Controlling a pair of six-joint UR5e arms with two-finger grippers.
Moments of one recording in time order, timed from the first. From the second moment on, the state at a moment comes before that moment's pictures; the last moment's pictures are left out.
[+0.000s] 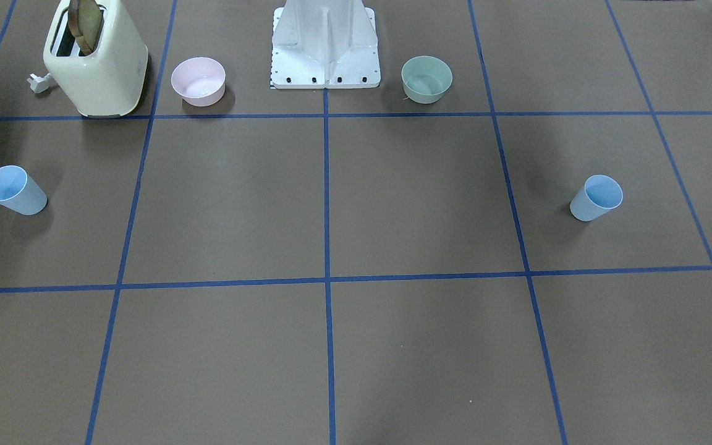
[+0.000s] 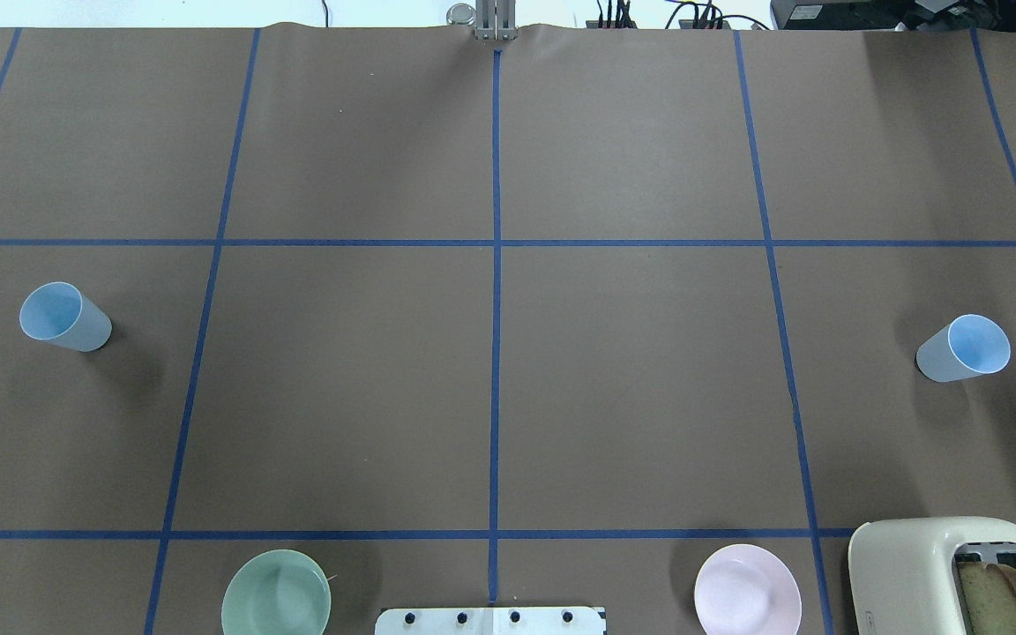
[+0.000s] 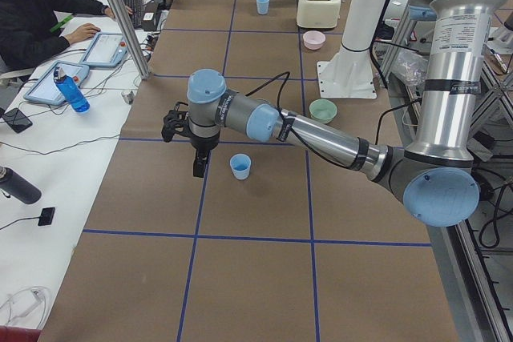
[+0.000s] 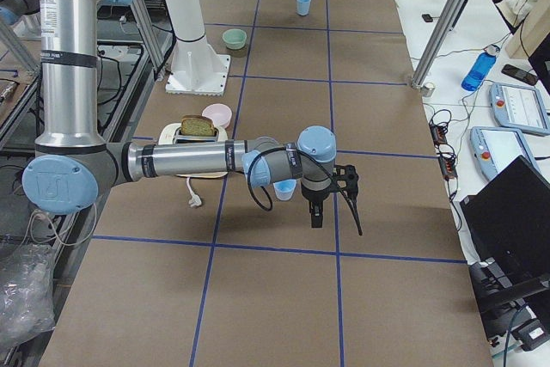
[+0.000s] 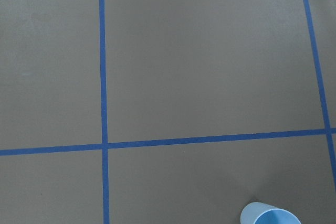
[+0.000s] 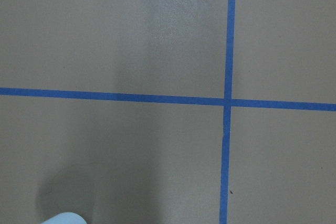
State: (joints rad) left arm -1.47 -1.64 -1.85 -1.60 -2.33 -0.27; right arm 1.43 -1.62 1.70 -1.39 2.31 0.24
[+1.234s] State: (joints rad) left arm -1.25 -1.64 -1.79 -1.78 -2.32 -0.47; right arm 1.36 -1.71 1.74 -1.17 2.34 0.44
